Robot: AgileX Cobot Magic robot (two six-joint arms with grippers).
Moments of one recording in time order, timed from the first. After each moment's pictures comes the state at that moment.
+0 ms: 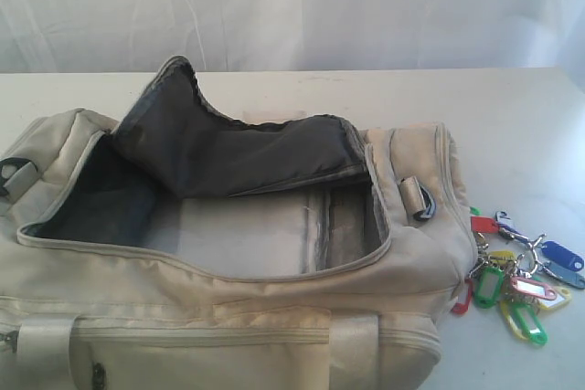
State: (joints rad) left arm 0.06 0.00 0.02 -0.14 0.47 0.24; right arm -0.05 0.01 -0.01 0.00 0.36 0.05
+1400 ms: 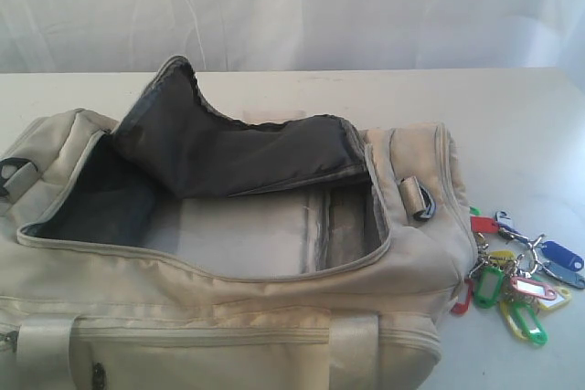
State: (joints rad) left arm 0.03 0.00 0.02 -0.06 0.42 0.00; right arm -0.05 0.01 -0.01 0.00 0.36 0.05
